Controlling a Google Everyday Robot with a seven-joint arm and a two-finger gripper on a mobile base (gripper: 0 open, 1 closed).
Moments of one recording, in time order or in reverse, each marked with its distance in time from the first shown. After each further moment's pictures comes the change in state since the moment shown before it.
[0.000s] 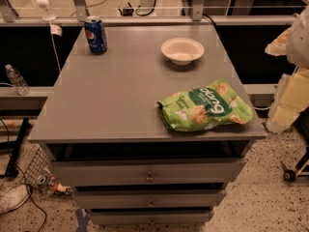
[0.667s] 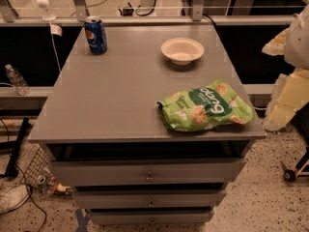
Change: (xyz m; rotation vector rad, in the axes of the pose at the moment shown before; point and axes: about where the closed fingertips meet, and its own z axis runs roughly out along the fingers) arm -0.002 -0.004 0.005 0.006 -0.028 -0.004
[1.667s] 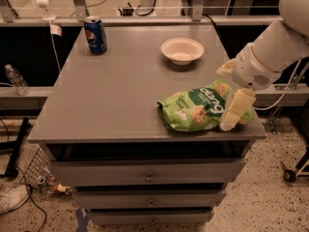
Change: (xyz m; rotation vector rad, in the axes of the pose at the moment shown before) arm -0.034 -0.039 0.132 -0.128 -0.180 -0.092
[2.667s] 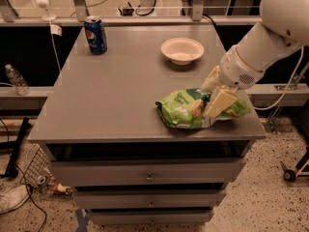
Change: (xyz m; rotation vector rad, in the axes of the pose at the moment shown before) arm -0.018 -0.008 0.028 -0.067 -0.035 -0.038
